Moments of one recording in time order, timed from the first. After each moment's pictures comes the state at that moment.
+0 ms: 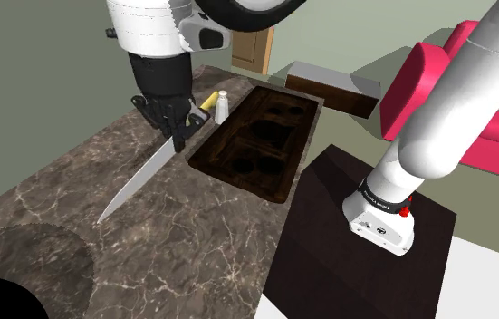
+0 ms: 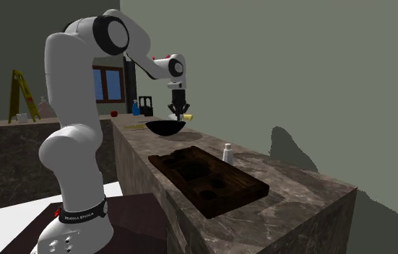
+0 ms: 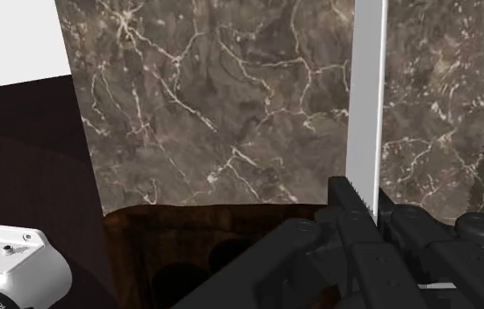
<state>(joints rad) 0.10 0.03 0.83 -1.87 -0.04 1.87 2.16</state>
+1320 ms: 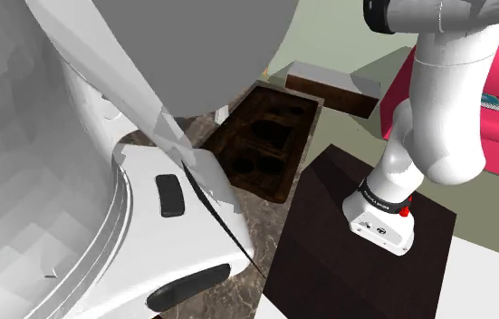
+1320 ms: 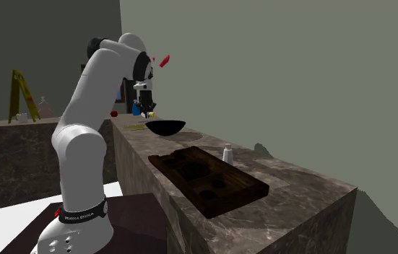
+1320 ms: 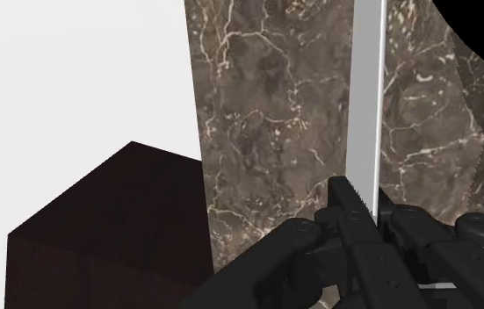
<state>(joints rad) 0.60 0.43 0.93 -1.50 -0.35 1.73 2.78</state>
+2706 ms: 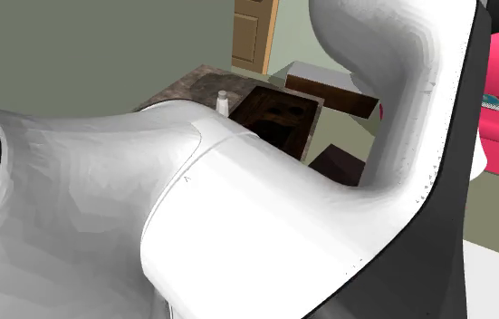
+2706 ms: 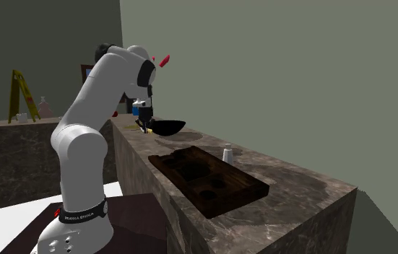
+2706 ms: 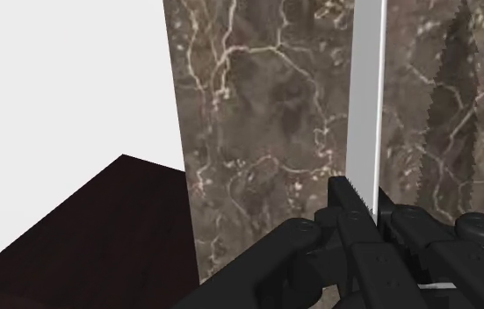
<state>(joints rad) 0.63 0.52 0.89 -1.67 -0.43 1.95 2.85</state>
